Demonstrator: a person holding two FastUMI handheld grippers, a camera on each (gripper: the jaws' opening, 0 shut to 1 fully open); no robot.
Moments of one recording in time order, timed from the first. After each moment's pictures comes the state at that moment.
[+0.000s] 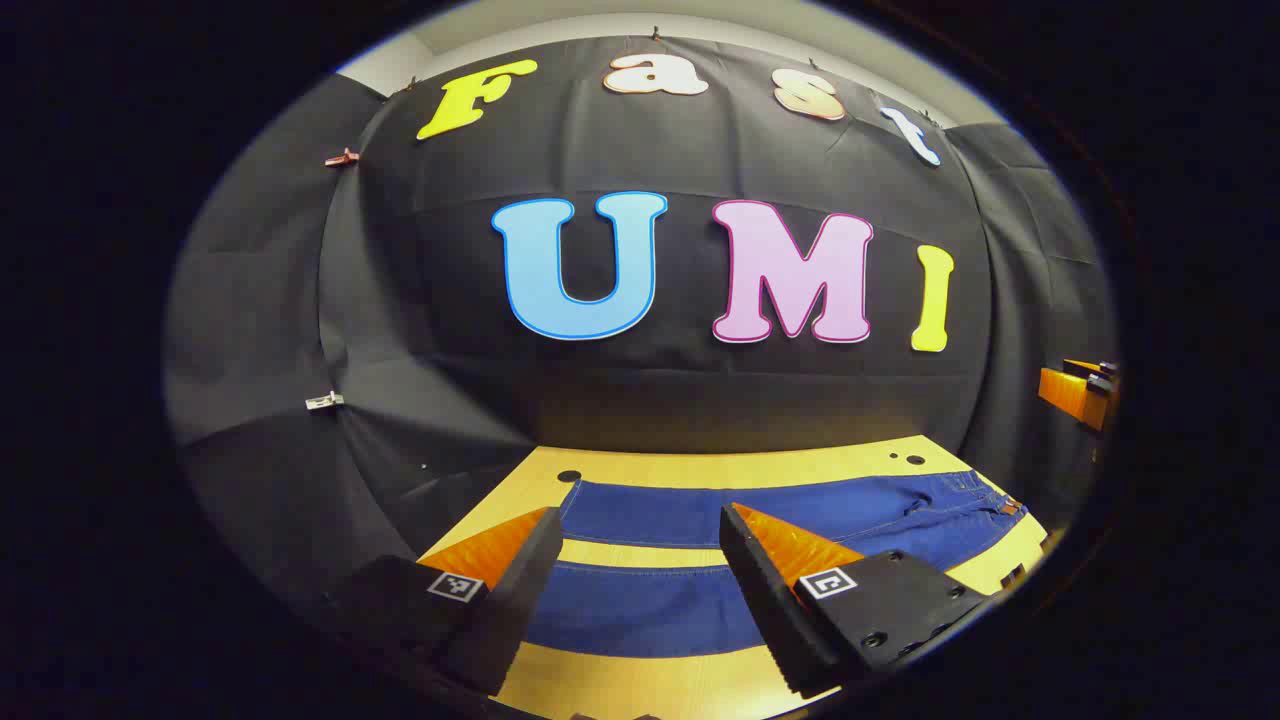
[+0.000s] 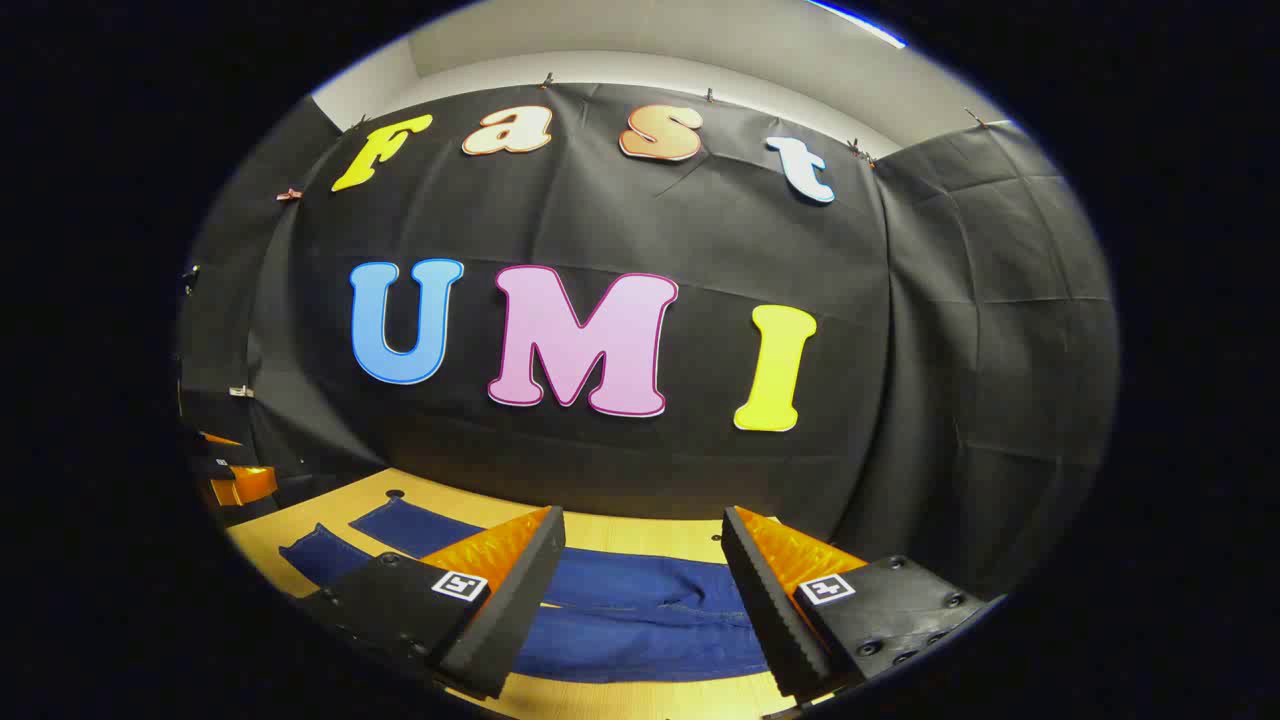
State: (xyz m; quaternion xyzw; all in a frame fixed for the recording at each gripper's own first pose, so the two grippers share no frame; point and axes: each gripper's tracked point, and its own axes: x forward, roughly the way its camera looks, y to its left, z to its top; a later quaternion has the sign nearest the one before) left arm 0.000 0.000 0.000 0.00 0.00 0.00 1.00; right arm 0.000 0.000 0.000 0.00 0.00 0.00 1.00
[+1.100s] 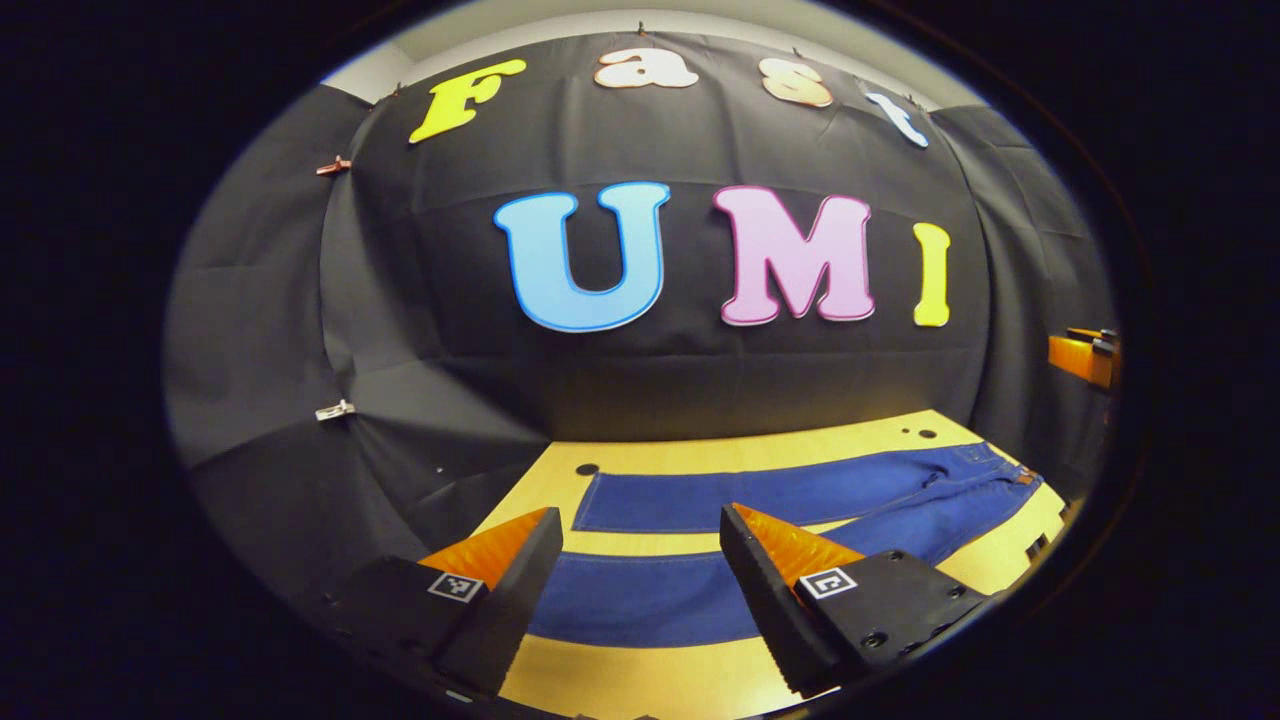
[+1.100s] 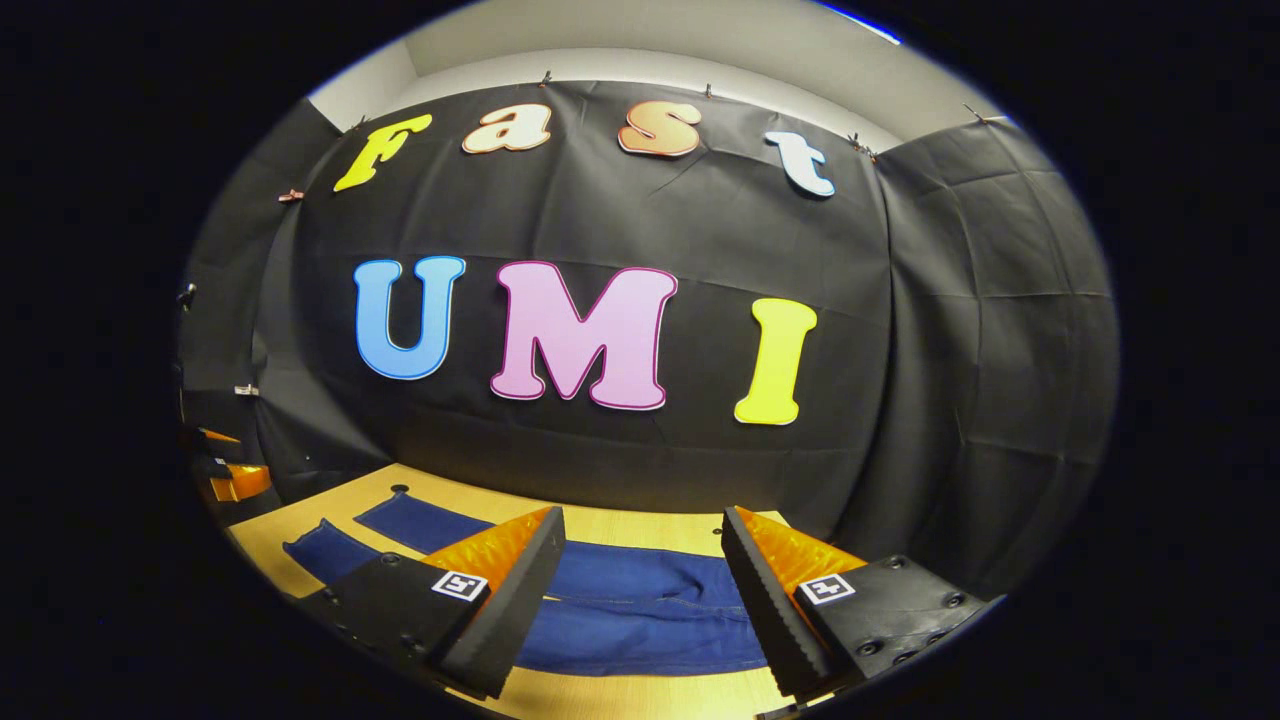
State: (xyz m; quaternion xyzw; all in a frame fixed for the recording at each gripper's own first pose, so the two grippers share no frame) left arm 0.001 0.049 -0.027 0.03 0.03 0.02 1.00; right arm -0.005 -0.012 -0.008 0.00 0.01 0.00 1.00
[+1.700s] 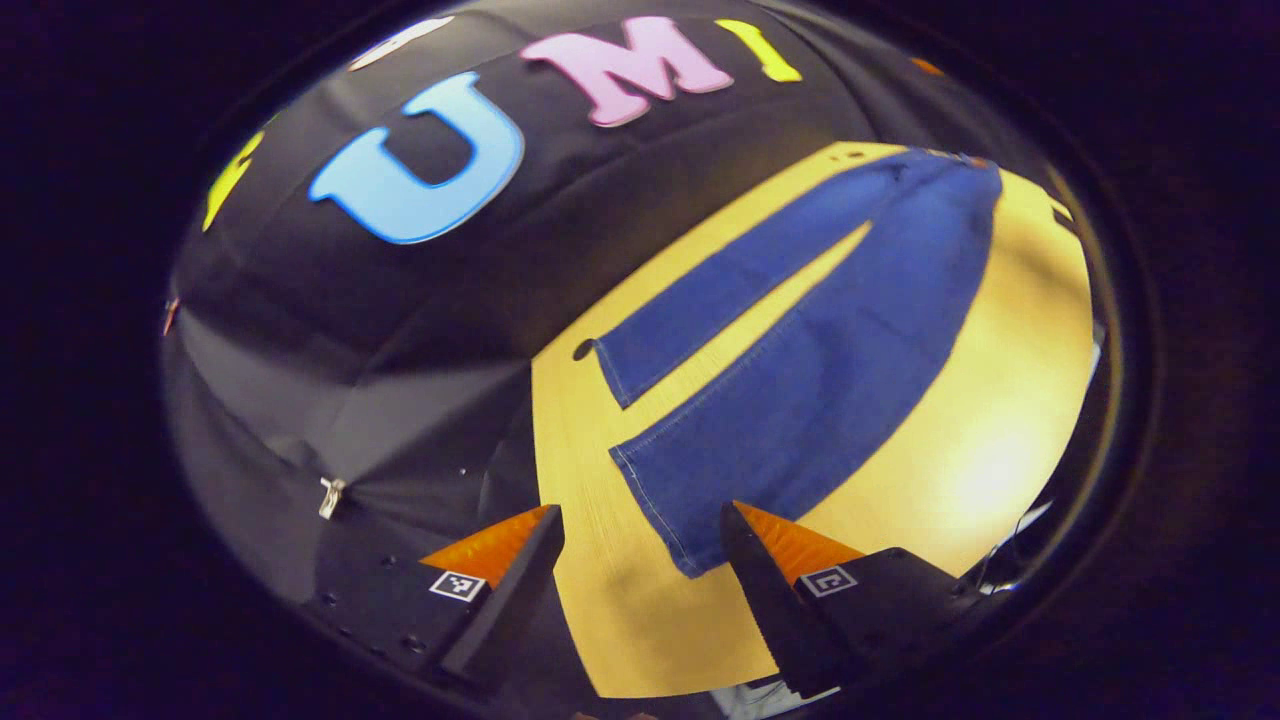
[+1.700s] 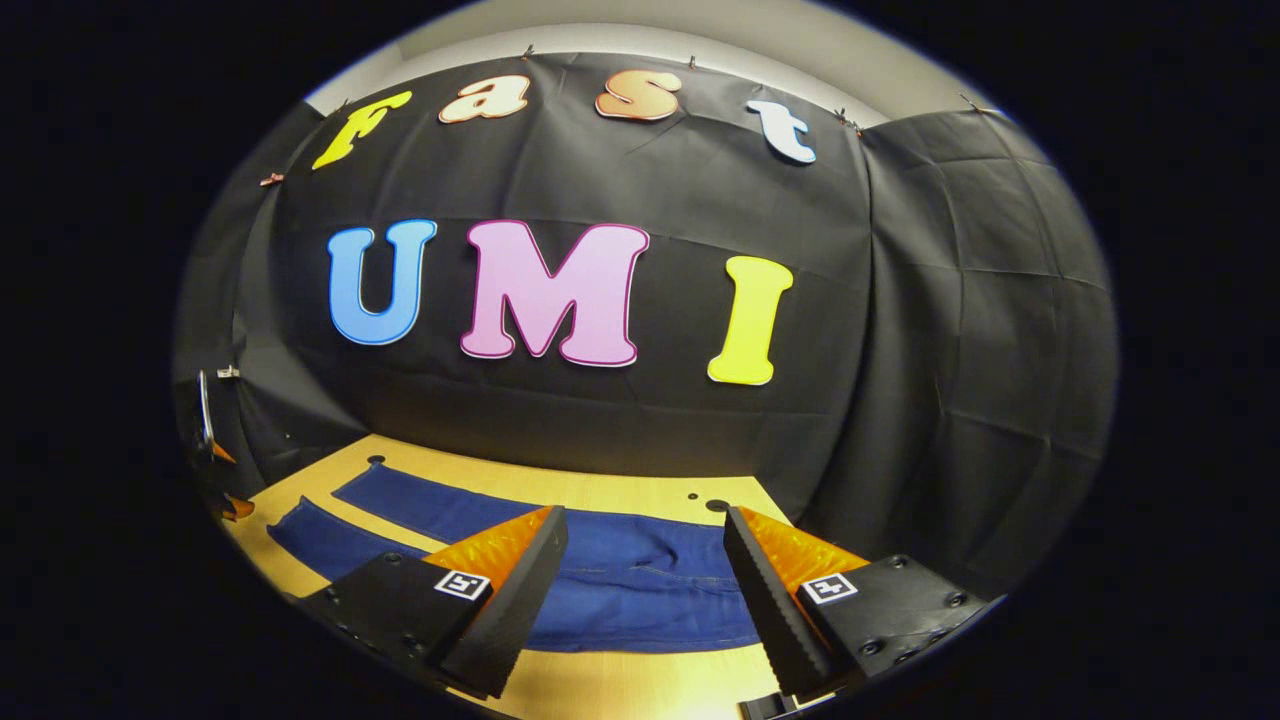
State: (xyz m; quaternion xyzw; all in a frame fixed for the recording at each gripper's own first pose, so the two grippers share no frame) left arm 0.055 0.165 -0.176 0.43 0.21 -0.10 0.87; right arm -0.005 -0.041 -0.044 -0.01 0.07 -0.03 1.00
